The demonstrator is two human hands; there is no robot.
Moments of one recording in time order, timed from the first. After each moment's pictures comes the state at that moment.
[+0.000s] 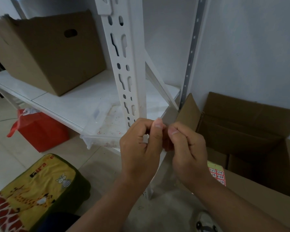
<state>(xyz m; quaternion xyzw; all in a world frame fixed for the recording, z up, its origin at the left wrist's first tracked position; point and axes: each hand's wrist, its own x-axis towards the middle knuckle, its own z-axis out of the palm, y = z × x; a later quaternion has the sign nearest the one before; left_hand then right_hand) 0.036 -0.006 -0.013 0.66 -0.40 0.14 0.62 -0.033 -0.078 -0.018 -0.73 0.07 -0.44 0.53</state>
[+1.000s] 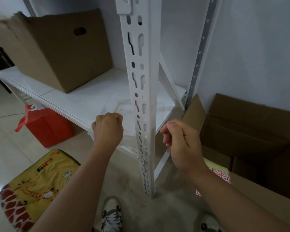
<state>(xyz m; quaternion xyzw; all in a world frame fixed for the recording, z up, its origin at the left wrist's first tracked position) 0.164 0.018 -0.043 0.93 -0.23 0.07 0.27 -0.007 -0.083 -0.031 -0.73 0.11 -0.40 0.54</state>
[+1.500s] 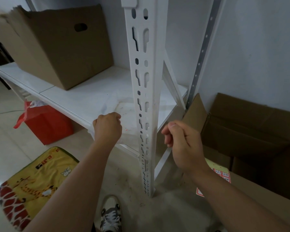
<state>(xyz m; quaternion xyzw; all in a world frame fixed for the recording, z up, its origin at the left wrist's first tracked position) 0.182 0.013 -0.056 0.95 -0.21 0.03 0.23 -0.005 -0.087 -0.039 -0.74 0.12 -0.38 0.54</state>
